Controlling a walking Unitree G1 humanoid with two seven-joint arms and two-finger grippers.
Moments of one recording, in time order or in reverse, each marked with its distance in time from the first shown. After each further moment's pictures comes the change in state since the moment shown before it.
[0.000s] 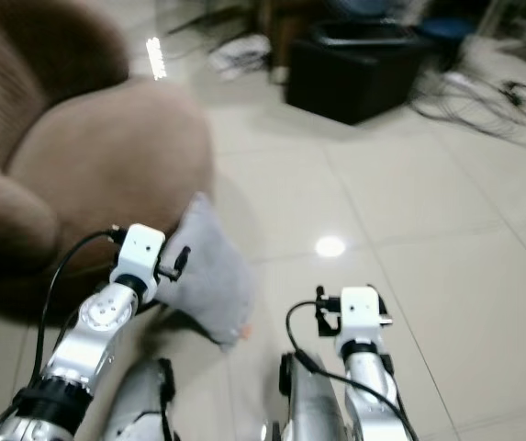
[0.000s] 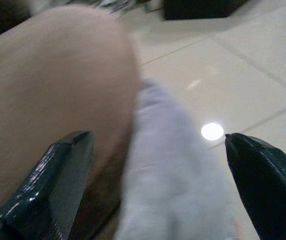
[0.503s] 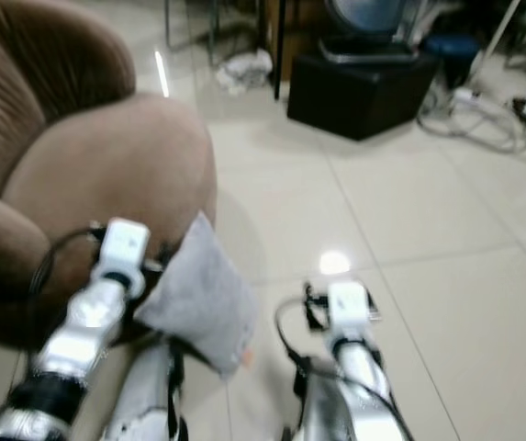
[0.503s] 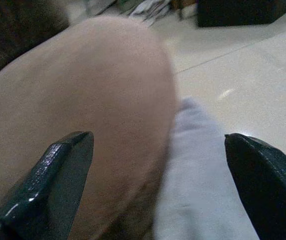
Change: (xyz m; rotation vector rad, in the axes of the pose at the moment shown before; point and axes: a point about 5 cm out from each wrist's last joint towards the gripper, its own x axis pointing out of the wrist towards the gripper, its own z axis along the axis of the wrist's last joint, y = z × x) left arm 0.006 0.002 0.004 -0.017 0.008 0.089; right arm -0.003 -0.002 -0.006 -0.017 0.024 0.022
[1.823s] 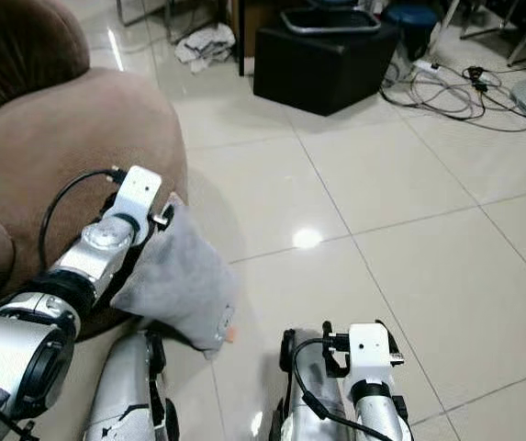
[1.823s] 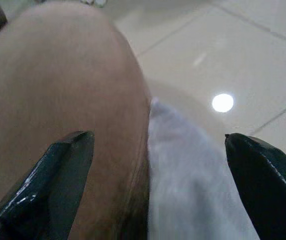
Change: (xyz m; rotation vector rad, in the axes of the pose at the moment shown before) left arm 0.057 0.031 0.047 0.163 0.110 -0.036; right arm -0.043 -0.010 -0.023 -0.002 0.090 -0.034
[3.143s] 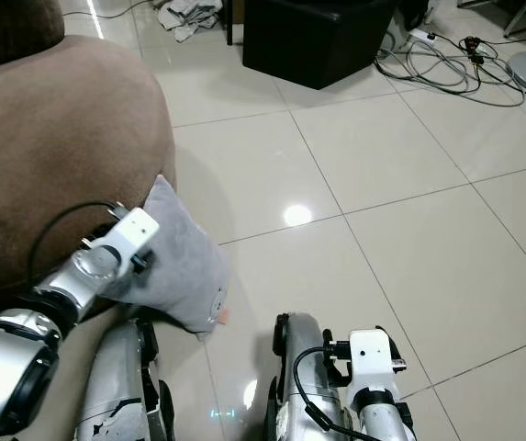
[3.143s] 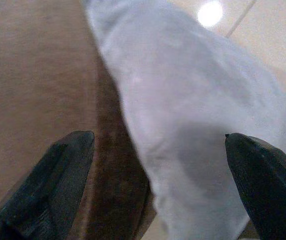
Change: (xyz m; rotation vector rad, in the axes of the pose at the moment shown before) left arm -0.012 0.000 -0.054 0.317 0.210 -0.098; right arm -0.012 -0.003 -0.004 -0.024 0.040 0.026
